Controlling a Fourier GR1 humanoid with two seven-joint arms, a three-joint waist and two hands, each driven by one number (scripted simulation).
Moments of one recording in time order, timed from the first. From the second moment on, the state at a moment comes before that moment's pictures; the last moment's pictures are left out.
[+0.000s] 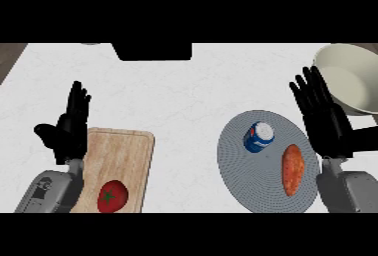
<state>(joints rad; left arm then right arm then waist) -0.22 0.28 -0.12 -1.33 0.23 0.42 -0.11 -0.22 -0.24 0.03 -1.55 -0.44 -0.09 0.00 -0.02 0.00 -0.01</state>
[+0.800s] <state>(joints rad) -0.16 0.25 -0.28 -1.46 0.36 0.13 0.02 0.24 -0.36 0.10 -1.71 0.25 -0.67 0.09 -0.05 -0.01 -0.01</state>
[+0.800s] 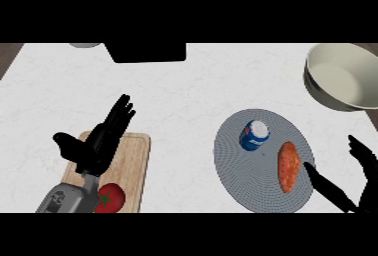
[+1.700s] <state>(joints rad) -0.19 0.25 -0.30 -1.51 0.38 0.08 0.08 0.18 -0.47 0.24 -1.99 0.72 -0.15 1.11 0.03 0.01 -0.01</state>
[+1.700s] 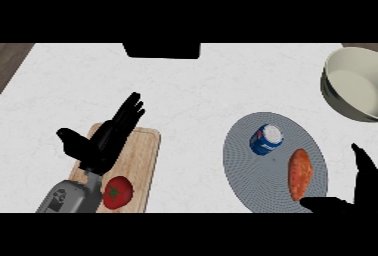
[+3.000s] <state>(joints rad) -0.15 0.23 -0.28 -1.52 0.36 0.07 0.09 -0.07 -0.20 0.18 -1.73 0.76 0.14 1.24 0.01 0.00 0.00</state>
